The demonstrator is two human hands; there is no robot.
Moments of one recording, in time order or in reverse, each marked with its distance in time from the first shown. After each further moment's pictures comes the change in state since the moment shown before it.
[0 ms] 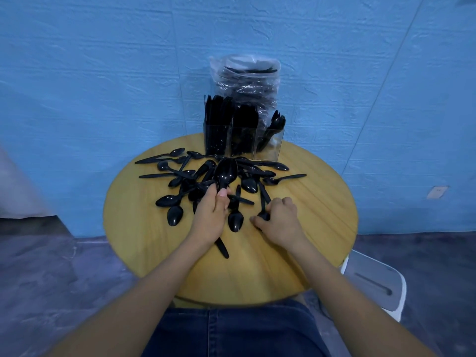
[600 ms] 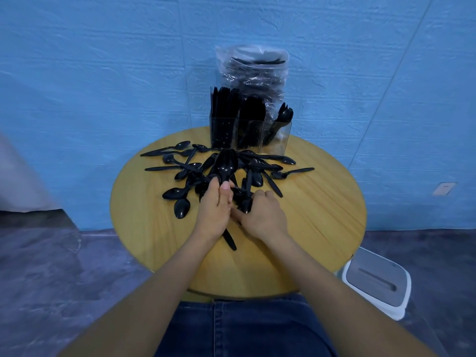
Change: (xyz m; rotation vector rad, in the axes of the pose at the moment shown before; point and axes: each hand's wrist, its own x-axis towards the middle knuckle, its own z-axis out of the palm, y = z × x) left_hand -0.002 -0.008 -0.003 -0.042 0.072 0.007; right_hand -0.003 -0.042 0.029 -0.088 0.036 -0.017
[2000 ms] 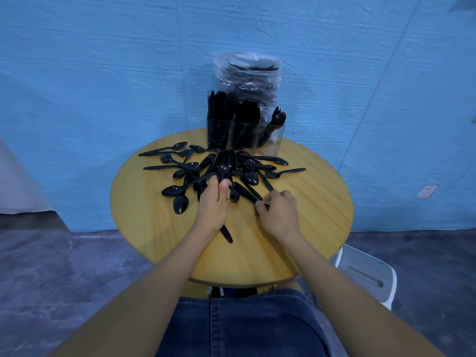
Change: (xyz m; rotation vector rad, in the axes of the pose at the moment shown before) left_hand 0.002 -0.006 0.002 0.134 0.007 0.010; right_hand -0.011 0.032 -0.016 0.051 0.110 0.044
